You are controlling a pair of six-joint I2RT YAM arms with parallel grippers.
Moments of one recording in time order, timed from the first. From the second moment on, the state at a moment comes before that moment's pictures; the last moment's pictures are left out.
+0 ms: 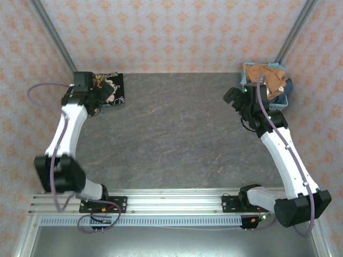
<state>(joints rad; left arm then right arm) 0.09 1.37 1.35 -0.75 -0.03 -0.79 0.22 1.13 1.25 -0.78 0.25 0.75</state>
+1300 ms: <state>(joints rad) -0.02 1.49 0.32 0.71 -0.33 -0.17 -0.05 1.52 0.25 0.82 0.22 0.27</state>
